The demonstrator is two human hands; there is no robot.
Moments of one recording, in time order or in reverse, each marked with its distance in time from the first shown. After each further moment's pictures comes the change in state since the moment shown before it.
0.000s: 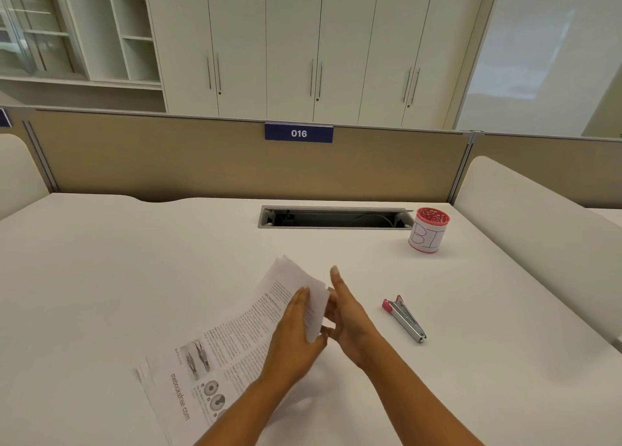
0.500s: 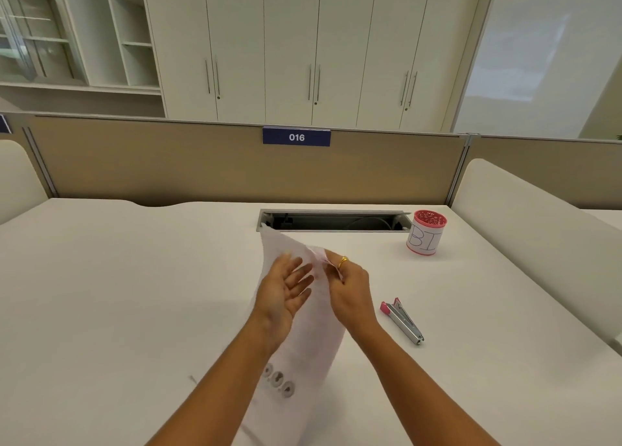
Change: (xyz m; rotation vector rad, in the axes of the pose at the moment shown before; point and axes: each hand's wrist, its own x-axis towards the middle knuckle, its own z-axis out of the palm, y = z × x) left_hand 0.024 0.067 -0.066 -1.099 -0.063 -0.372; right_hand -0.009 -0.037 0.009 -0.526 0.288 -0.643
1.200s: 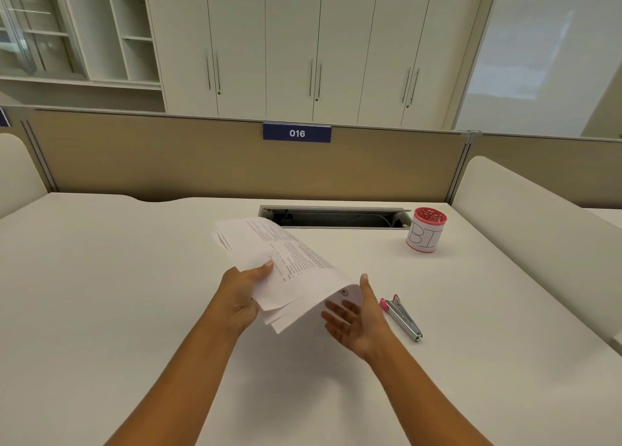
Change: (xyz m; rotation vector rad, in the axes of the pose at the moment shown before) left_hand 0.011 0.022 -0.036 -0.015 0.162 0.035; right_hand -0.011 0.048 -0.012 0.894 0.010 0.982
